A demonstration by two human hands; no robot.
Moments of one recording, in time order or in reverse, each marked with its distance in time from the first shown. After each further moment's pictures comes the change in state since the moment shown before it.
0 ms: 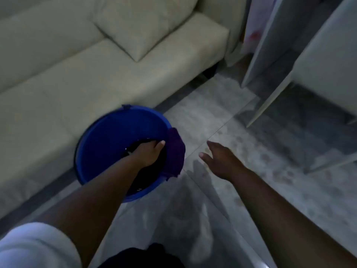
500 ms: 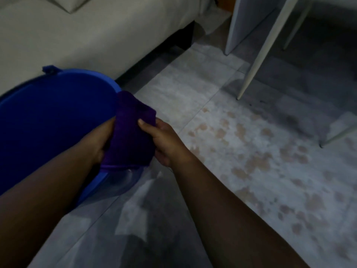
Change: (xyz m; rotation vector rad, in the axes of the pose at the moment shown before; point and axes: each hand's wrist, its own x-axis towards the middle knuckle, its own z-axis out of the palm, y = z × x) left_hand 0.116 -0.040 0.088 -0.936 0.012 -0.118; right_hand 0.135 0.030 0.155 1.517 -0.105 -0.081
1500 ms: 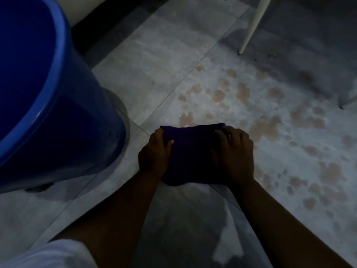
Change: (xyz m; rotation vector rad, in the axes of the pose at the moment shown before) left_hand 0.115 -0.240 0.112 1.073 0.254 0.610; right_hand -0.088 0.107 -0.247 -1.919 0.651 -0.595
